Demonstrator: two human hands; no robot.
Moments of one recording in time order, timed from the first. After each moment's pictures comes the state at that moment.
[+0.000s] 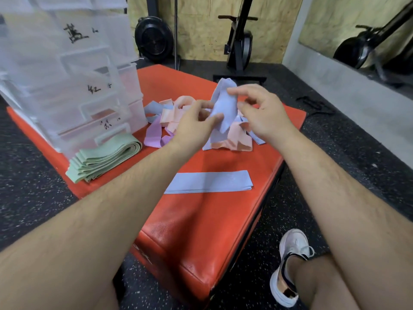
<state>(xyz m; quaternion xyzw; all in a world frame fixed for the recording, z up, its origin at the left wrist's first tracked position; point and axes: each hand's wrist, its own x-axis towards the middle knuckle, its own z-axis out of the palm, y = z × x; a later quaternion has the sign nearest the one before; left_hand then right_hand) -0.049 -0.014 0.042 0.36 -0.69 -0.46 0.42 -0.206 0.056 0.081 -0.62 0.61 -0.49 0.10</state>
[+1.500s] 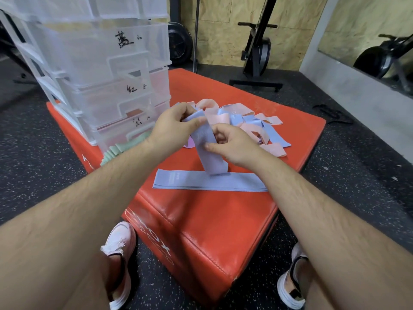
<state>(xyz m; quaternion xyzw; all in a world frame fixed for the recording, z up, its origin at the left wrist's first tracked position) 0.053 -0.020 0.058 0.41 -0.72 -0.37 0.42 -0.118 0.038 0.034 -0.65 0.59 -0.38 0.30</state>
